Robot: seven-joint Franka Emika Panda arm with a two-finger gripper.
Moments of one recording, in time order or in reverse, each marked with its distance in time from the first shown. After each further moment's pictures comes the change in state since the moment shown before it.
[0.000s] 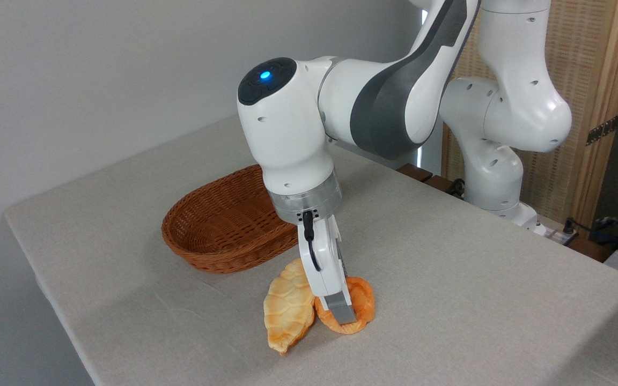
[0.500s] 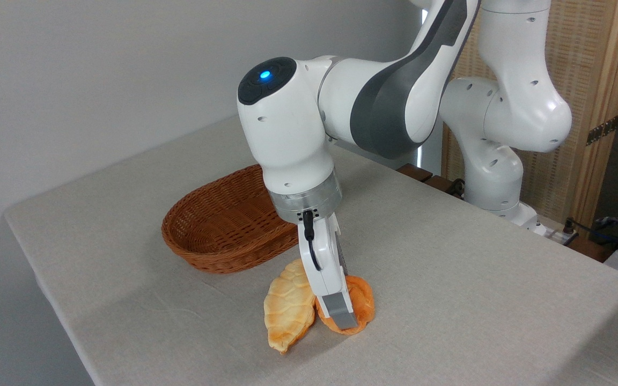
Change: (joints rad) arm 0.000 -0.001 0.000 0.000 0.000 -0.003 0.000
